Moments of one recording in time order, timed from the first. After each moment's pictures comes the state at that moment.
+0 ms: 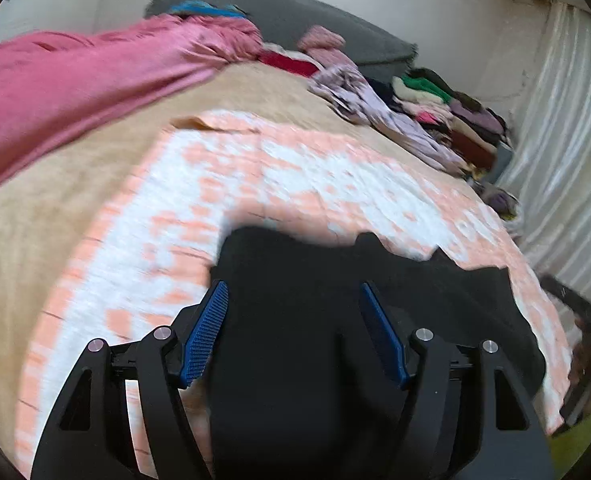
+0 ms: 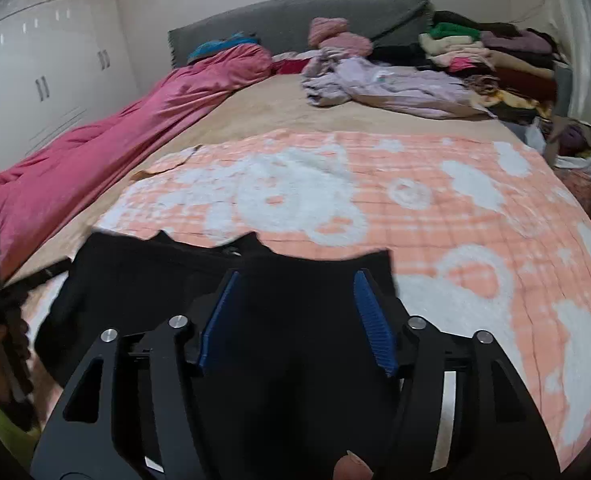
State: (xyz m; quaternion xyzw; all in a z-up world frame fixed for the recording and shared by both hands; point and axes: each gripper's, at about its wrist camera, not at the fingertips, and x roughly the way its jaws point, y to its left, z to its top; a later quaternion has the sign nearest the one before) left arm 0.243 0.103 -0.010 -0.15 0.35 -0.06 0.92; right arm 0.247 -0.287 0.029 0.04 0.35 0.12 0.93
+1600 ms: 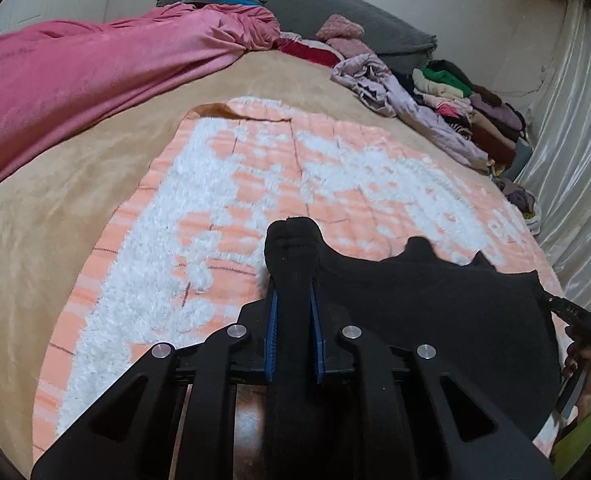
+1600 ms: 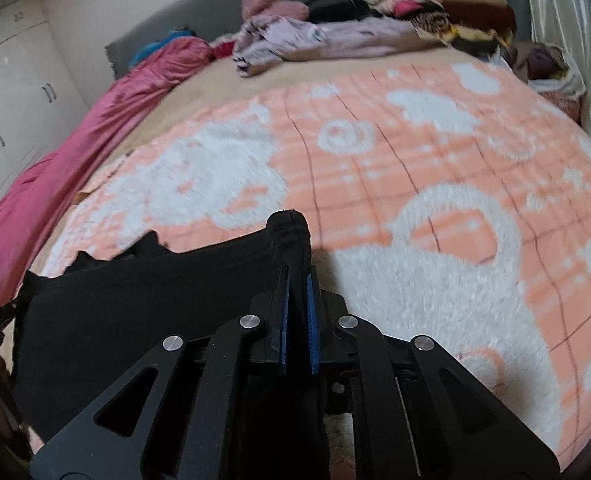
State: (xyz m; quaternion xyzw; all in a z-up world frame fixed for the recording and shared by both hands) left arm 0.278 0.123 -0.037 -0.14 0.38 -0.04 0.91; right arm 0.312 -0.333 -0.040 0.11 0.41 0.06 0.90
